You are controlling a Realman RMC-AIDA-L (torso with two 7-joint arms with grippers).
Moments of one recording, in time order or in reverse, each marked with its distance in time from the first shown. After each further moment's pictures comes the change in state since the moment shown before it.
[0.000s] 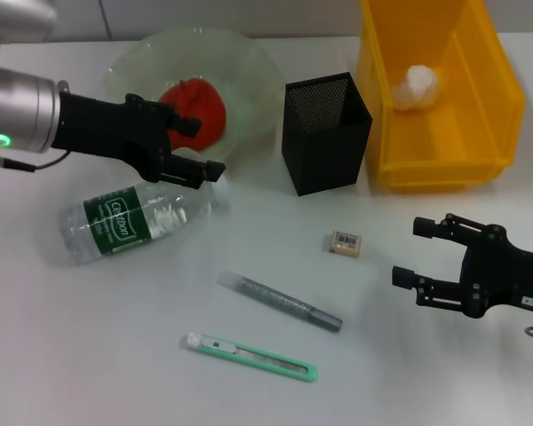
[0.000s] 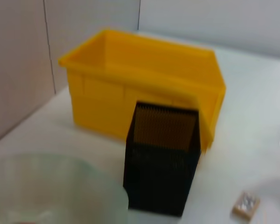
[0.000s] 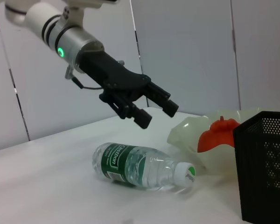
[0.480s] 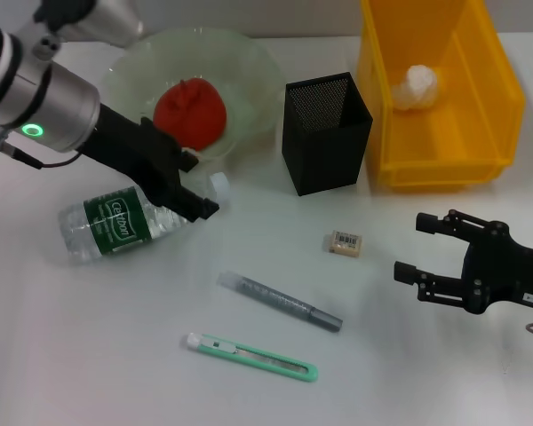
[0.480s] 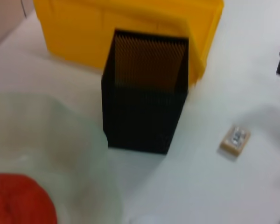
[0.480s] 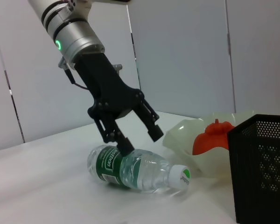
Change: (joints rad) left arm -0.047 -0.004 0.247 0.138 0.168 0.029 -0.268; right arm 0.001 0.001 0.012 0.000 0.002 0.004 -0.007
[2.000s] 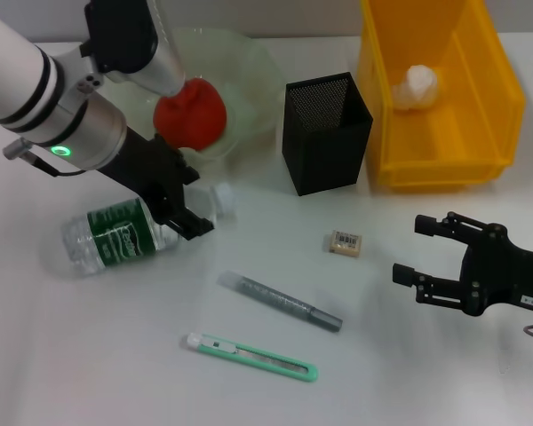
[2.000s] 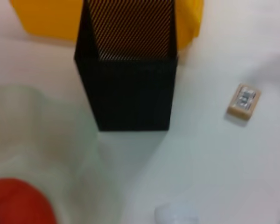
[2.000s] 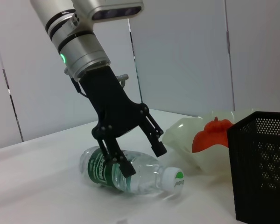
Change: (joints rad) left arm 0.010 -0.007 0.208 -0.005 0.054 -0.119 0.002; right arm -0.001 0.000 0.000 0.014 0.000 0.010 -0.011
